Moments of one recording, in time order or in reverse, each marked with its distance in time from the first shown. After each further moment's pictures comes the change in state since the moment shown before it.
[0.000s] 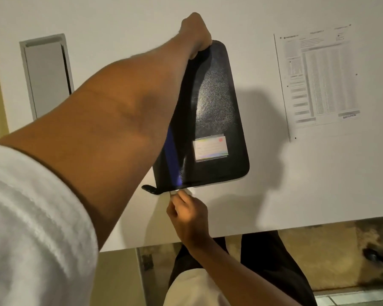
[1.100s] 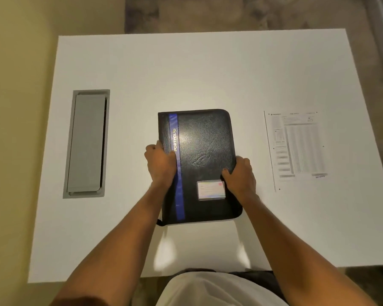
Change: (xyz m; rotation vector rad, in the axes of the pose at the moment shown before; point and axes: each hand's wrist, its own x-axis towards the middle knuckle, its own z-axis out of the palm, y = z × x) left_hand -0.214 -0.132 -0.013 -0.219 0.292 -0.324; right_hand 0.230 0.080 -0.090 -0.223 -0.350 0.505
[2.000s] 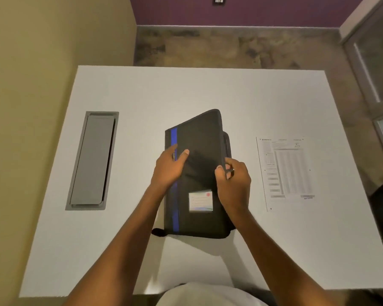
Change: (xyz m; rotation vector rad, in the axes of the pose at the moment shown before) left_hand -0.039 0.083 -0.077 -0.288 -0.245 0.072; right_hand -0.058 -0.084 -0.069 0.574 0.321 -0.147
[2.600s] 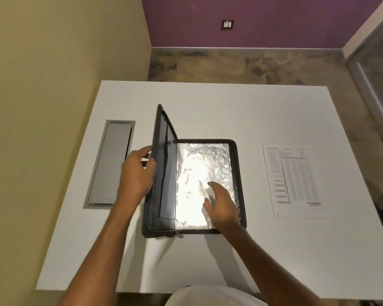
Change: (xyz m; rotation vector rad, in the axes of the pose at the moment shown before) left_hand -0.069 -0.006 -0.108 0.025 0.292 0.198; right_hand -0.050 0.055 0.025 -0.205 -0.436 -0.165
